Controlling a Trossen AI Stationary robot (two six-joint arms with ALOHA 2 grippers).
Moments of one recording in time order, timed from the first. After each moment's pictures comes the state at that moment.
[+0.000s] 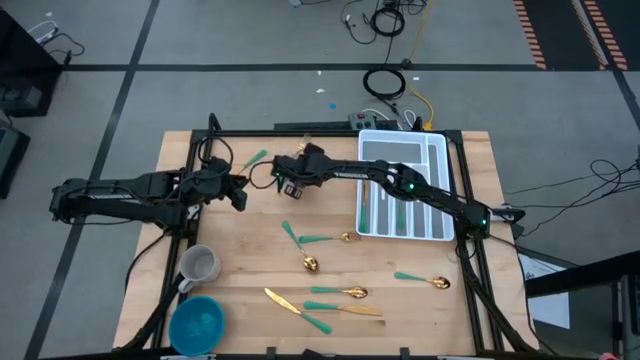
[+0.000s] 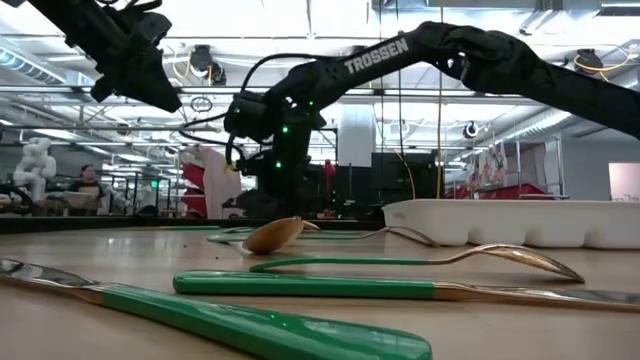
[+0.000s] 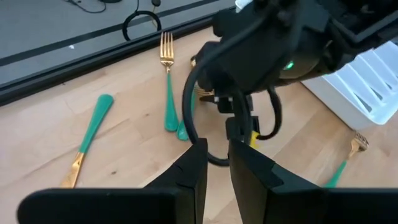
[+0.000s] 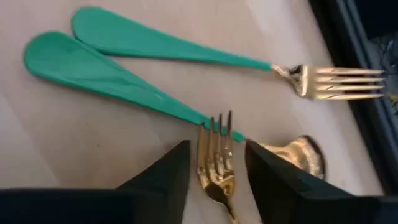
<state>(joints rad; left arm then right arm) 0.07 0.70 0.64 -0.65 -0.48 -0.64 -0.25 2.65 2.36 -0.89 0.50 0.14</state>
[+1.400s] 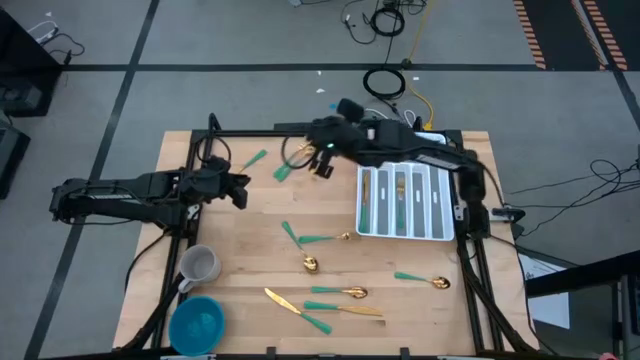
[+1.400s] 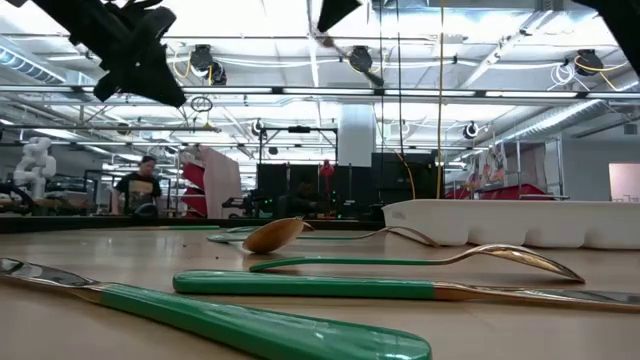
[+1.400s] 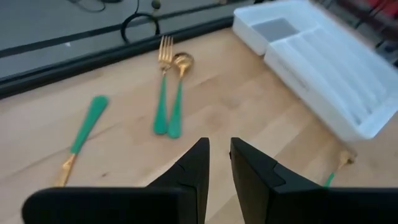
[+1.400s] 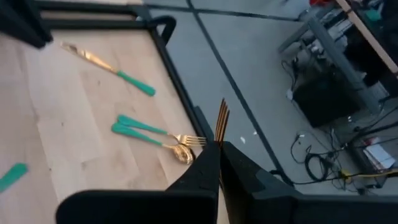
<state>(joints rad) 0.07 0.70 0.64 -0.59 -0.47 -0.68 -0.10 1.98 2.36 -1.14 0.60 -0.02</state>
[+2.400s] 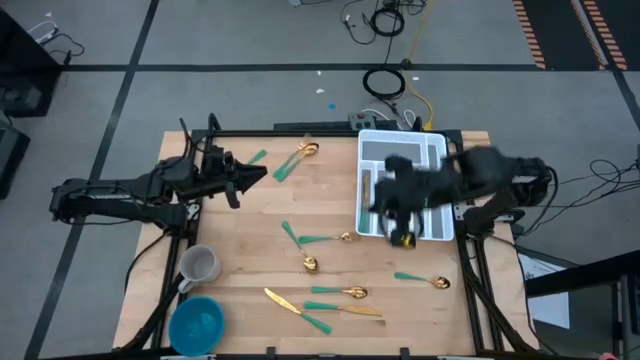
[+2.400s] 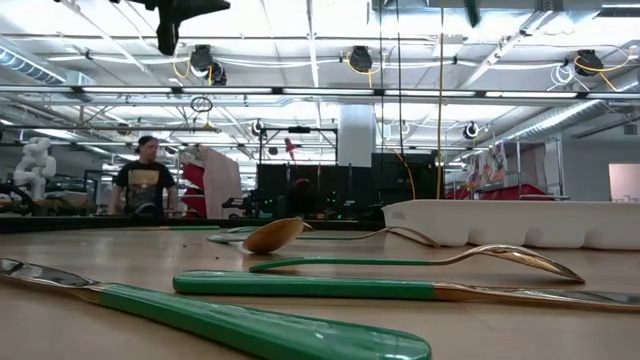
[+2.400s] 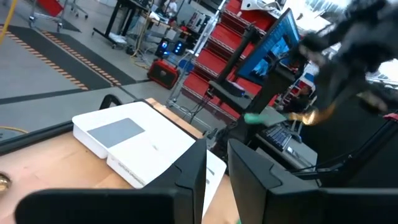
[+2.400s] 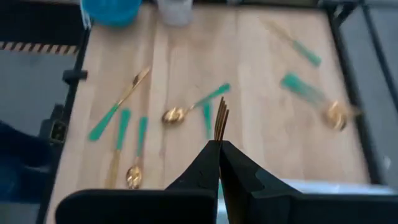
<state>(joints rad) 0.07 0.71 0.64 0.07 -0.19 -0.52 0.28 1.60 2.13 -1.40 0.23 0.25</state>
